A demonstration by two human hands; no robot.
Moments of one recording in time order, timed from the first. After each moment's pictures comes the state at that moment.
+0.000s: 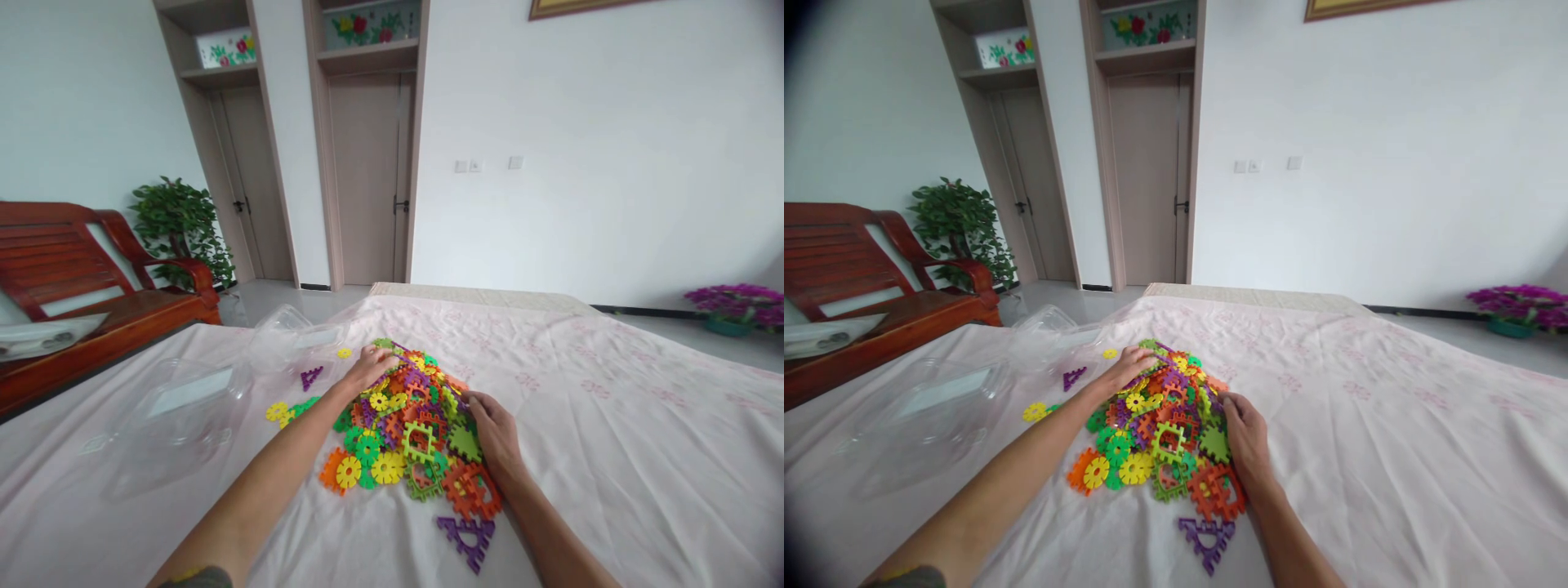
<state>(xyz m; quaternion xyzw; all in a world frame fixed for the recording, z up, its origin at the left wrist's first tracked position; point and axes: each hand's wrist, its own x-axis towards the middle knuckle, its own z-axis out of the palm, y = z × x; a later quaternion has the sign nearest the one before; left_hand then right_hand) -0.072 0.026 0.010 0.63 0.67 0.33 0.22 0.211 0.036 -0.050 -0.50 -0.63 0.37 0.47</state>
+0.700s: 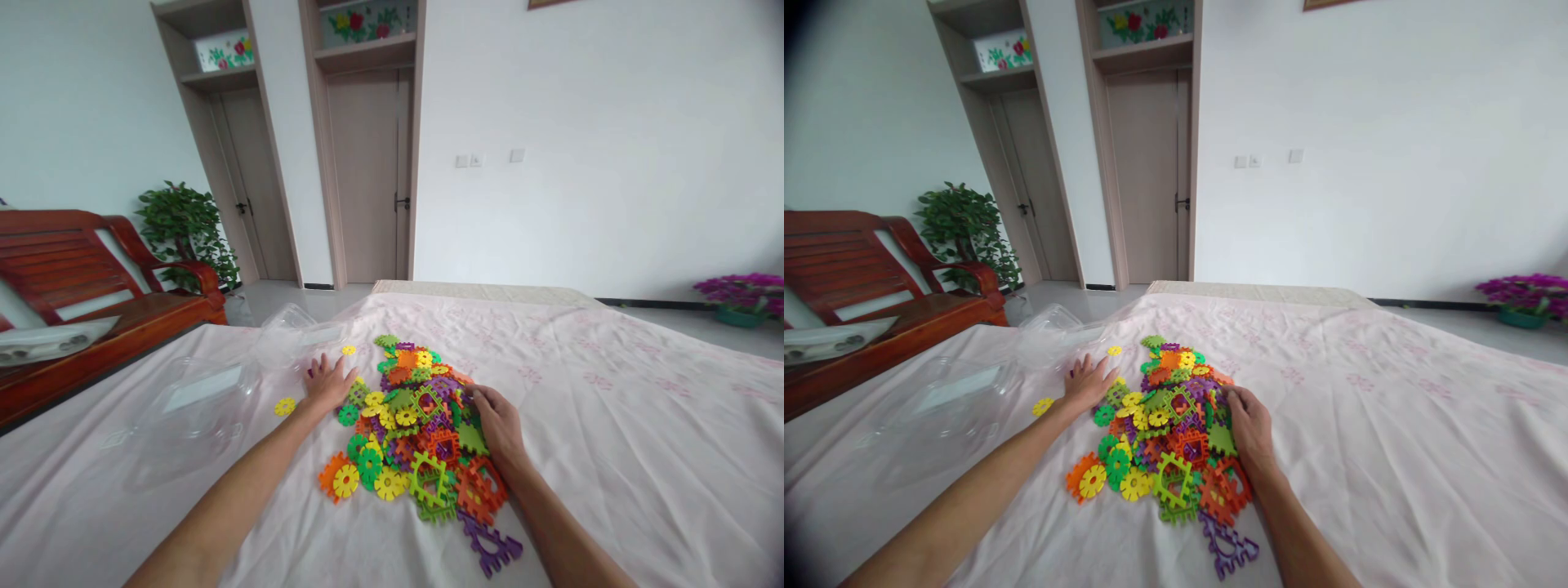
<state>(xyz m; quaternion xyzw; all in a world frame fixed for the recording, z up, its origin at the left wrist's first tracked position) -0.128 -0.024 -0.018 0.50 0.85 0.13 0.00 0.209 0.031 -0.044 -0.51 -0.60 0.38 0.49</state>
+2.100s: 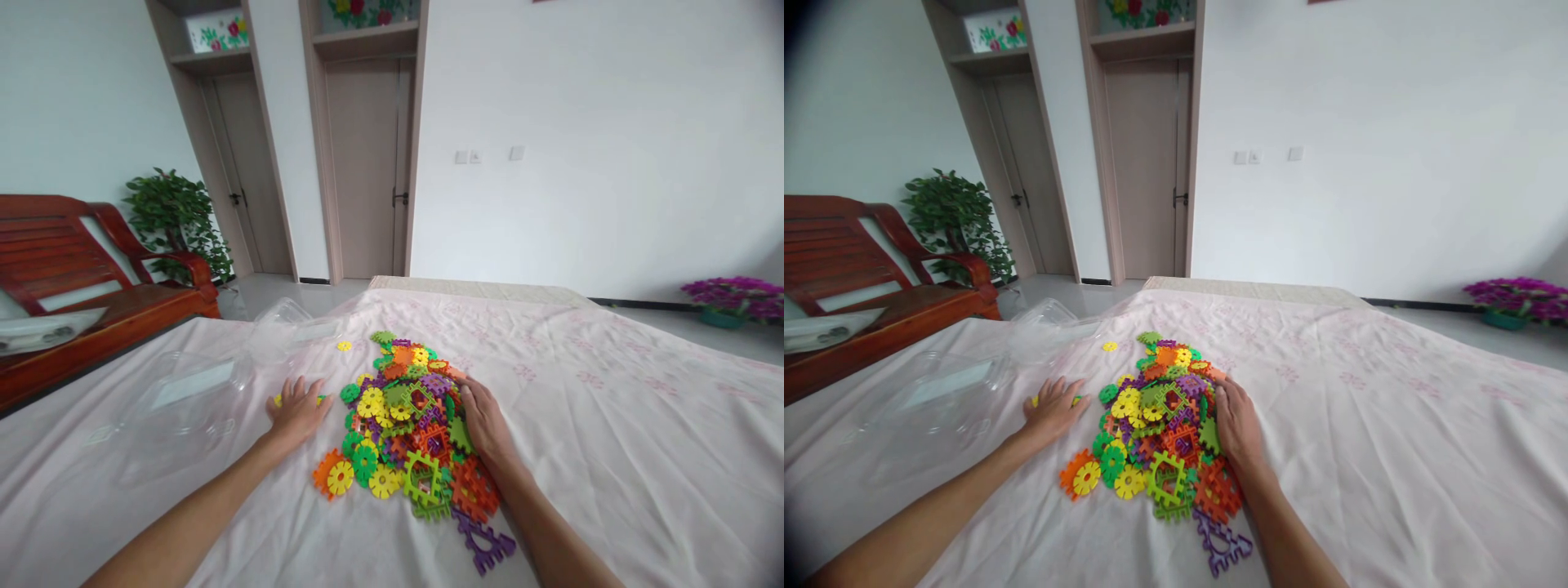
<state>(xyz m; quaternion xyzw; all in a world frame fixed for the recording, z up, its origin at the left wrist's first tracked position) -0.139 -0.091 -0.038 0.49 0.87 0.09 -0.01 0.206 0.033 -0.051 -0.47 -0.75 0.19 0.42</state>
